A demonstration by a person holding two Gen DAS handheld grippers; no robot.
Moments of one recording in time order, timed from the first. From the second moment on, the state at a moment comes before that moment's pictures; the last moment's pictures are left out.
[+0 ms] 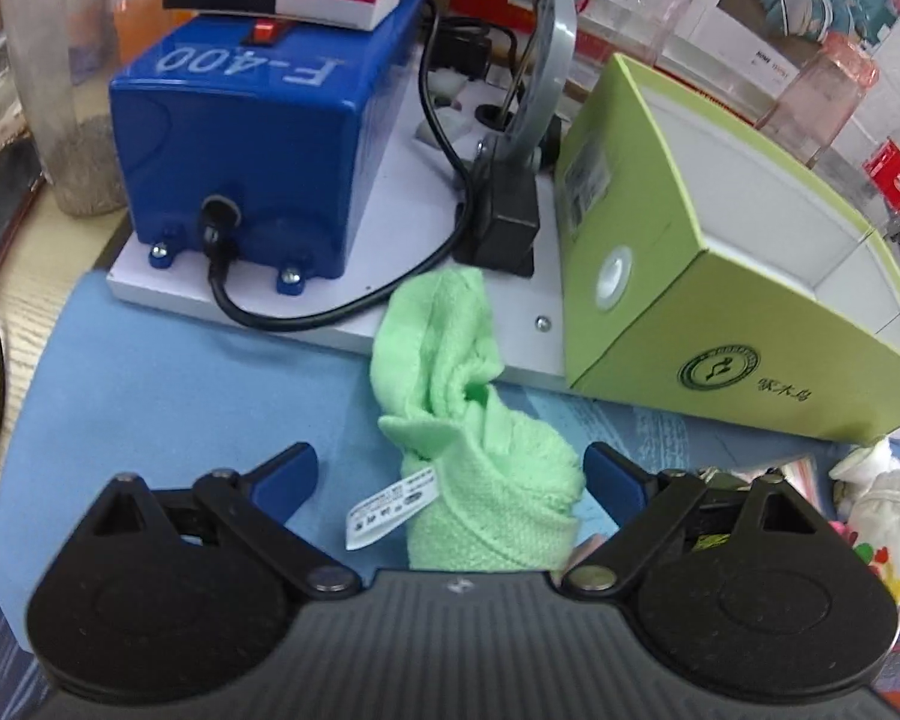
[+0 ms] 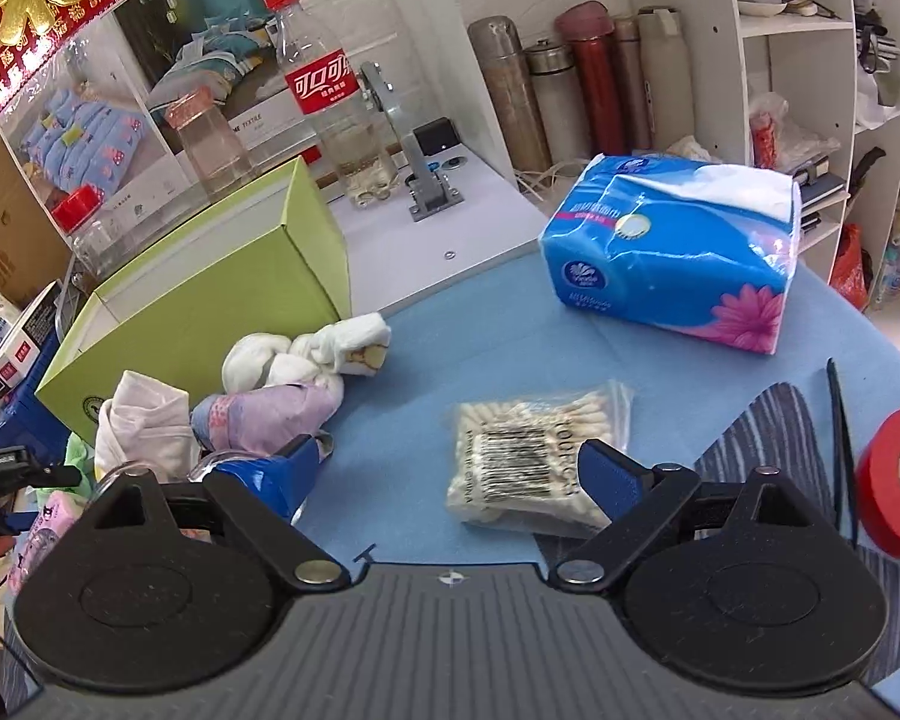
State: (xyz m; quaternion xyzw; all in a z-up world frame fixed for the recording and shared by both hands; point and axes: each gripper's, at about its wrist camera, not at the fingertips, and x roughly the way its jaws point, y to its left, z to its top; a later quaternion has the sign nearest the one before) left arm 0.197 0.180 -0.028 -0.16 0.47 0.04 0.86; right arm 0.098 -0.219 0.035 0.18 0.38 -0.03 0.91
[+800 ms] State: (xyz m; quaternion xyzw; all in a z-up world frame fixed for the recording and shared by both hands) left arm 0.196 0.163 -0.036 -0.04 0.47 0.03 0.88; right arm 0.135 -0.212 0.025 -0.26 0.43 0.28 0.82
